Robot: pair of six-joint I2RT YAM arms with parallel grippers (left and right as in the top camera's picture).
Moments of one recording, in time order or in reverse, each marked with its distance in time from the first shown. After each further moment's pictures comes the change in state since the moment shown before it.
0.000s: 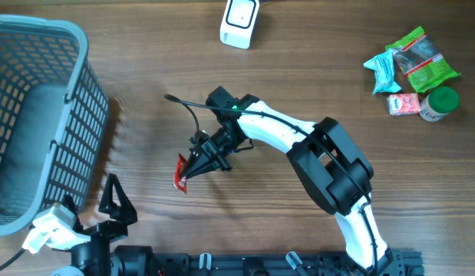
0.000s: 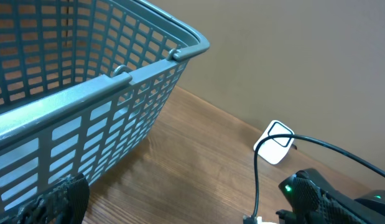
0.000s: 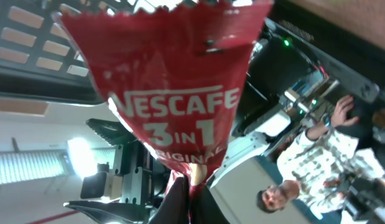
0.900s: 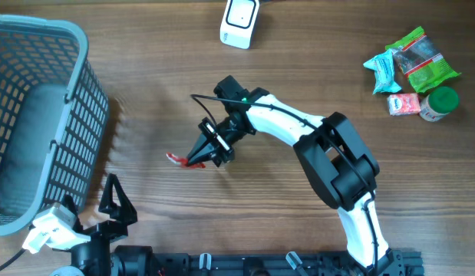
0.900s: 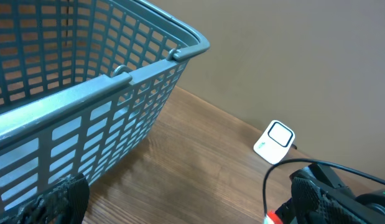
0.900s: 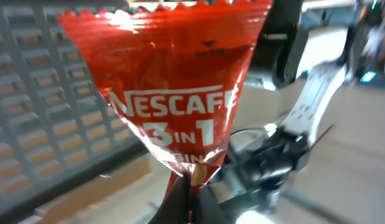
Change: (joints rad) left arm 0.000 0.000 0.000 0.000 0.000 0.000; right arm -0.070 0.000 0.000 0.082 0.000 0.892
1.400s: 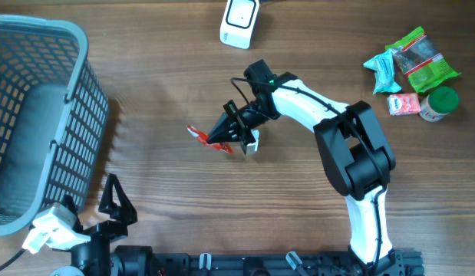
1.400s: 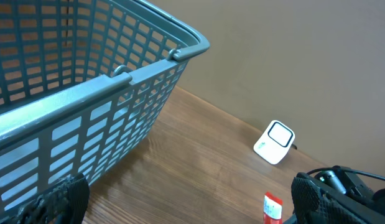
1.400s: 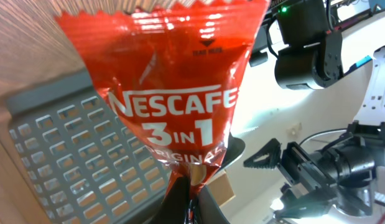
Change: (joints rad) left arm 0.000 0.000 0.000 0.000 0.000 0.000; right arm -0.157 0.000 0.000 -0.058 0.188 0.218
